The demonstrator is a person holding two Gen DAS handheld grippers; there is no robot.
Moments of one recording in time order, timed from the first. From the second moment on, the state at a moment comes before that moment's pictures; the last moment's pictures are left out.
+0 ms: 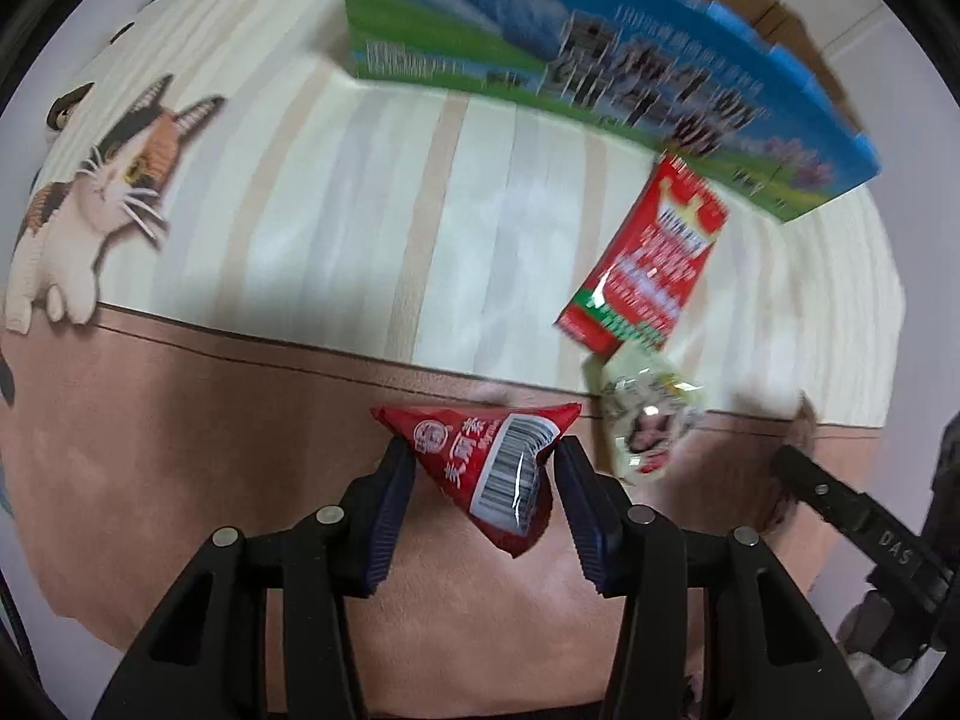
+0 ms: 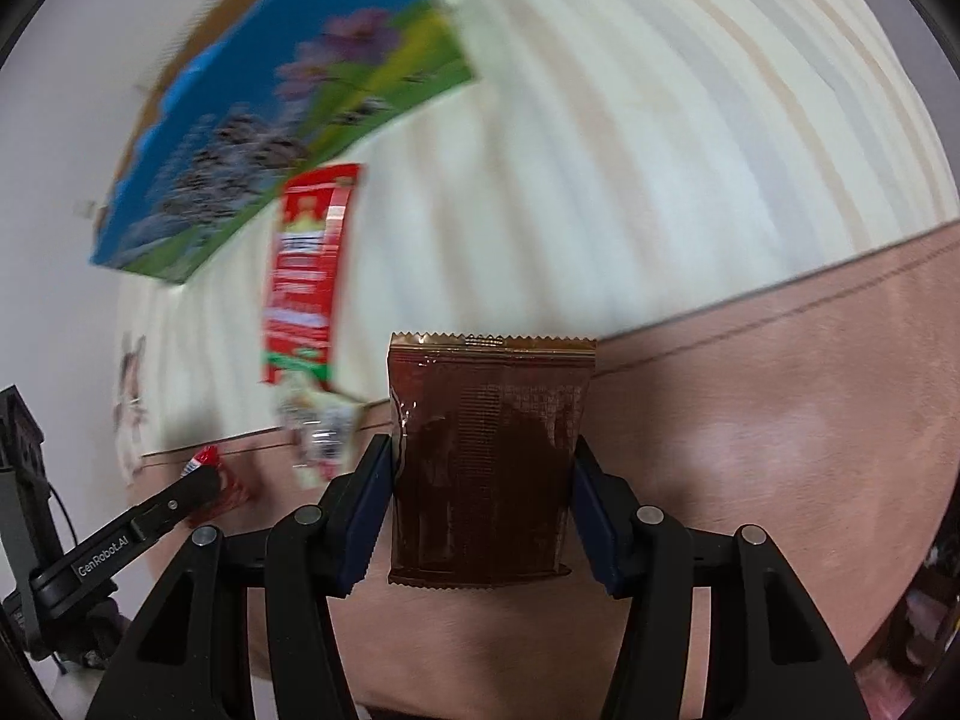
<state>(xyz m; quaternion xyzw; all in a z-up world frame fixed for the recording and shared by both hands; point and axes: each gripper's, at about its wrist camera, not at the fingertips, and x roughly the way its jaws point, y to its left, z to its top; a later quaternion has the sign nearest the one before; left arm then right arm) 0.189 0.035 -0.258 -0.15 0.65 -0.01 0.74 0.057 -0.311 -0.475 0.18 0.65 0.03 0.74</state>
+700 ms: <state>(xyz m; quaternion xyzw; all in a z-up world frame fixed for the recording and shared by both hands) 0.258 0.061 -0.307 -0.26 0.71 0.00 0.65 0.079 -0.305 -0.448 0.18 0.64 0.05 0.75</state>
